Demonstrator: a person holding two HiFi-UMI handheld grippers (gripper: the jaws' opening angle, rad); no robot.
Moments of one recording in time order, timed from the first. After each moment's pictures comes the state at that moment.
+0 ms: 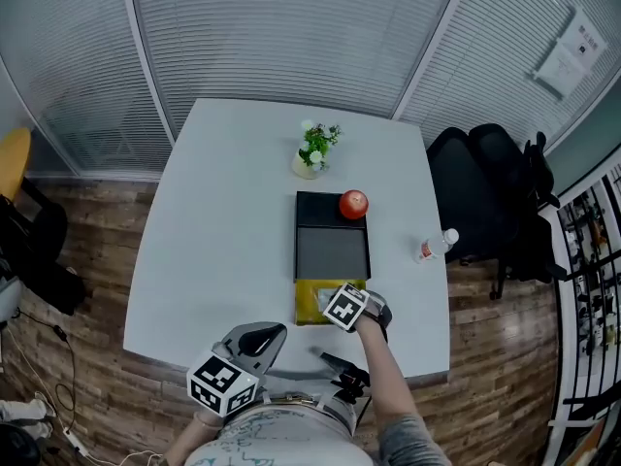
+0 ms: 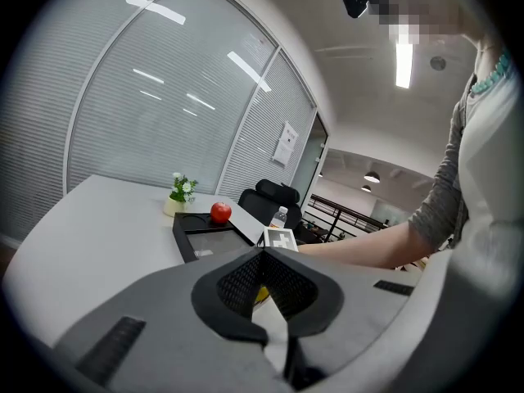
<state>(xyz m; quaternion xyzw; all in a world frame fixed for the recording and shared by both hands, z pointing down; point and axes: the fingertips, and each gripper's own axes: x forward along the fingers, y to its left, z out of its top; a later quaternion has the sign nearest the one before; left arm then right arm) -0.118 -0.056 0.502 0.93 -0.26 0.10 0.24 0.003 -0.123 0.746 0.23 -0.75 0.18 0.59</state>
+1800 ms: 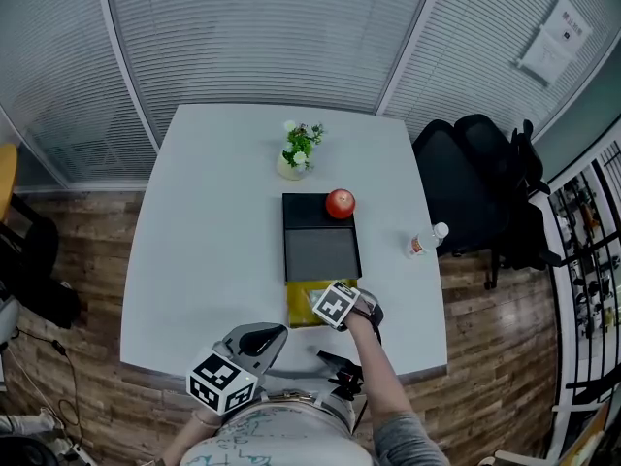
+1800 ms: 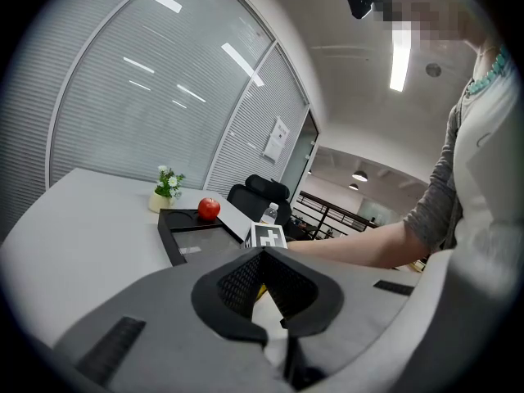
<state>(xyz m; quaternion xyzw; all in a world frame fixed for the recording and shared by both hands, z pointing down) -0.098 -0.059 0.507 0.94 -0.22 0.11 0.25 0.006 -0.127 0.747 0.25 -0.74 0.21 0.59</state>
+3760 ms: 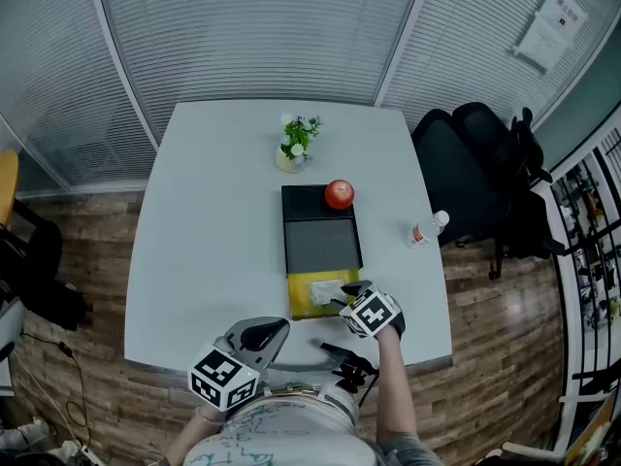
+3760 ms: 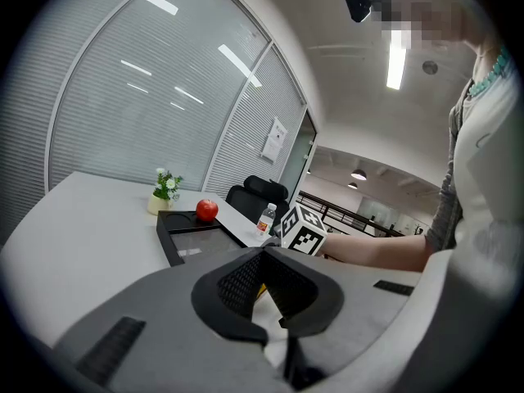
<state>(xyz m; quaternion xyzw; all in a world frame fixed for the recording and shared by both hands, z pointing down) -0.095 -0.055 0.505 0.94 -0.22 0.11 0.24 0.031 -0.106 0.675 0.35 -0.78 0.24 0.46</state>
